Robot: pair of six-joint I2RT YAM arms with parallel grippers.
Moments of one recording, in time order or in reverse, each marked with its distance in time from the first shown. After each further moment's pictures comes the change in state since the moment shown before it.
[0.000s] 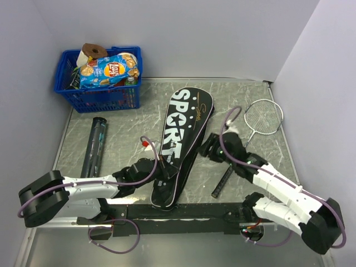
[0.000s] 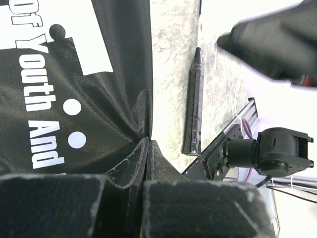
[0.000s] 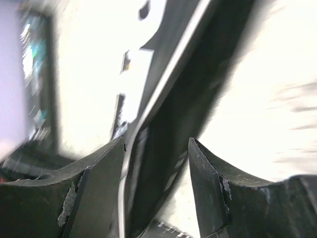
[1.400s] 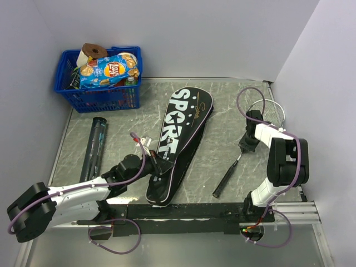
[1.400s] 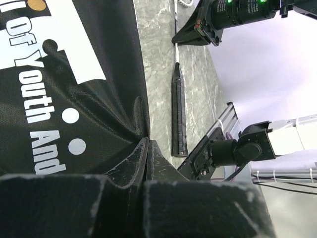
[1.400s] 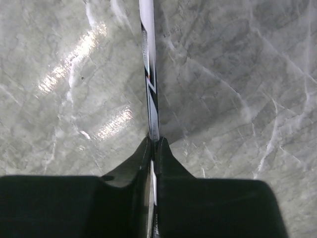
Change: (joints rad) left arm 0.136 -0.170 -0.053 0.011 0.153 0.065; right arm -0.740 0.701 0.341 -0.339 0.122 -0.291
